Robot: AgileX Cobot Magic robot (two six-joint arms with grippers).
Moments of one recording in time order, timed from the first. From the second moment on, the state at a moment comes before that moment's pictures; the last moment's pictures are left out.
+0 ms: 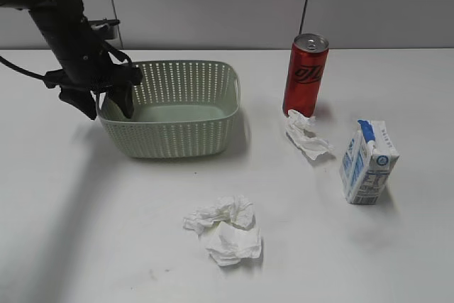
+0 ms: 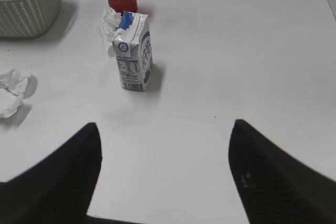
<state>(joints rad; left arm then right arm) -0.26 2.18 -1.65 -0.25 0.99 -0.02 0.15 0.00 -0.50 0.06 1.05 -0.04</state>
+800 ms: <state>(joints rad) -0.26 2.05 -1.65 -0.27 1.06 -0.07 0.15 0.00 -0.50 0.06 1.05 -0.04</state>
